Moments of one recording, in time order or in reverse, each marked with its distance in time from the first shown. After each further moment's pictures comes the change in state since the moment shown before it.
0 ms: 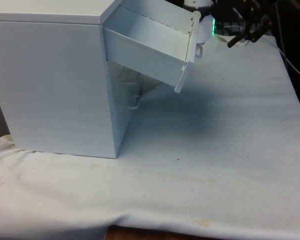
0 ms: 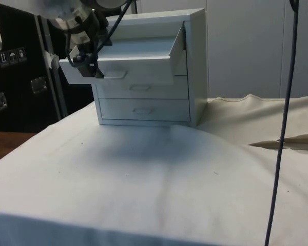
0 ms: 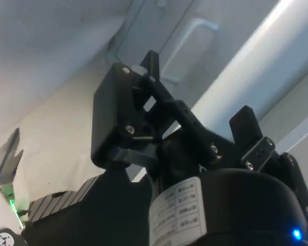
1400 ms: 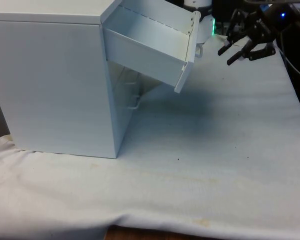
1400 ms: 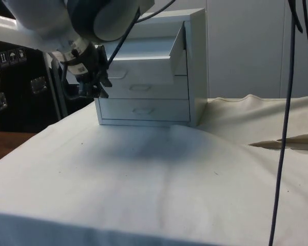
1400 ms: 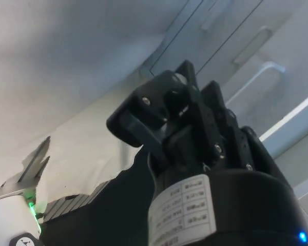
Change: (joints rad) arm -0.005 0.095 0.041 0.013 0.075 0.044 0.100
